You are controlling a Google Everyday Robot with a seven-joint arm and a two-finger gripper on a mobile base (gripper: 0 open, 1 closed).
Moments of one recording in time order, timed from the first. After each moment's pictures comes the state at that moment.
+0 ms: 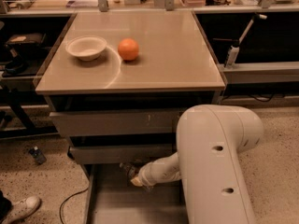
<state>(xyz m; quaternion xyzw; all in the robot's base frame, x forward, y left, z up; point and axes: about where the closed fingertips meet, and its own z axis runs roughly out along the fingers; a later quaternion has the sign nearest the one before) 0.554 0.052 0.300 -0.43 0.85 0.16 0.25</state>
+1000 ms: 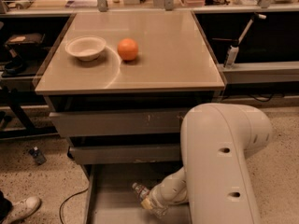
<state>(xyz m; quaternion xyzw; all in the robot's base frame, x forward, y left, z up) 0.457 0.004 0.281 -0.35 0.91 0.17 0.16</state>
